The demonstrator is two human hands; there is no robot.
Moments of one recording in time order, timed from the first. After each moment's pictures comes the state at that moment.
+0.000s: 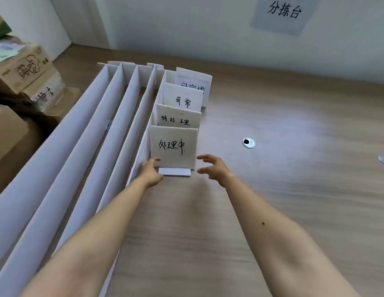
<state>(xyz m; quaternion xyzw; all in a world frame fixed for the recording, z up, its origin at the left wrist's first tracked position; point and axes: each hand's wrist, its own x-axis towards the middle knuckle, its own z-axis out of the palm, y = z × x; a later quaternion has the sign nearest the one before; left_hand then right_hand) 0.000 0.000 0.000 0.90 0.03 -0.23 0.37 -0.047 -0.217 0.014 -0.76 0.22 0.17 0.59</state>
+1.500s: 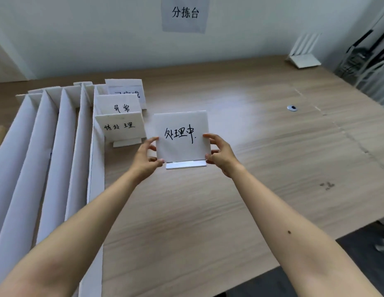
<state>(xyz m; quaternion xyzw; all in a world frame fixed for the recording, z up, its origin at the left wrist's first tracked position) -0.061 -0.079 0.063 0.79 -0.23 -0.22 0.52 -0.201 -0.275 0.086 -0.70 0.29 -0.11 0.65</state>
